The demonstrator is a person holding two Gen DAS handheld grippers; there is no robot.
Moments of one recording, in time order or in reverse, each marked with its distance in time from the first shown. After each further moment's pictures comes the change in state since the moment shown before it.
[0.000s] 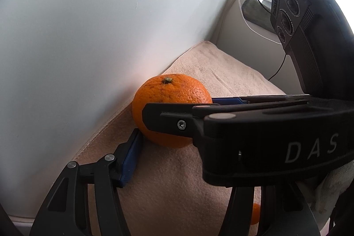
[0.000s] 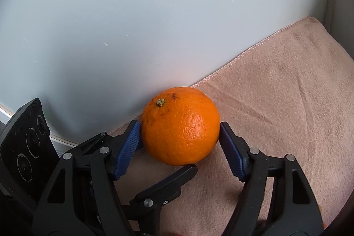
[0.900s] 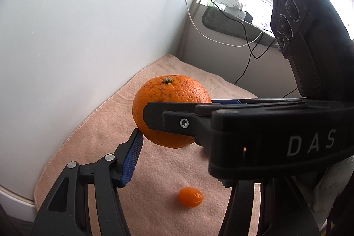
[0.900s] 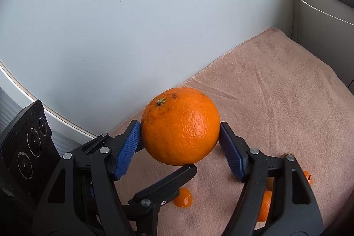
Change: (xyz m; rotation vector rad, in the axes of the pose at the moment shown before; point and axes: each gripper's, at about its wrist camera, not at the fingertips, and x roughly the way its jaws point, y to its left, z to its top) left arm -0.049 -0.053 -0.005 0.099 -0.076 -0.093; right arm -0.097 0.007 -0.048 0.037 -0.133 -0.068
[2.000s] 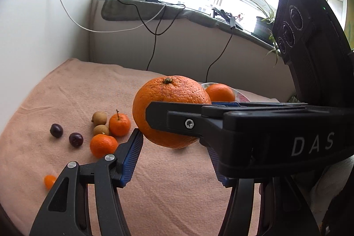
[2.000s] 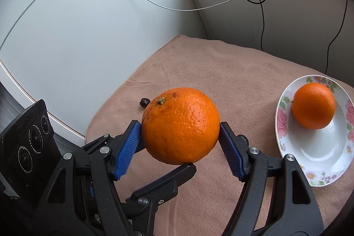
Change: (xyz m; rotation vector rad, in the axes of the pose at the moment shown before) left arm 0.016 -0.175 -0.017 0.250 0.063 -0.306; right arm -0.160 -0.082 -0.115 0.283 -0.208 -0.217
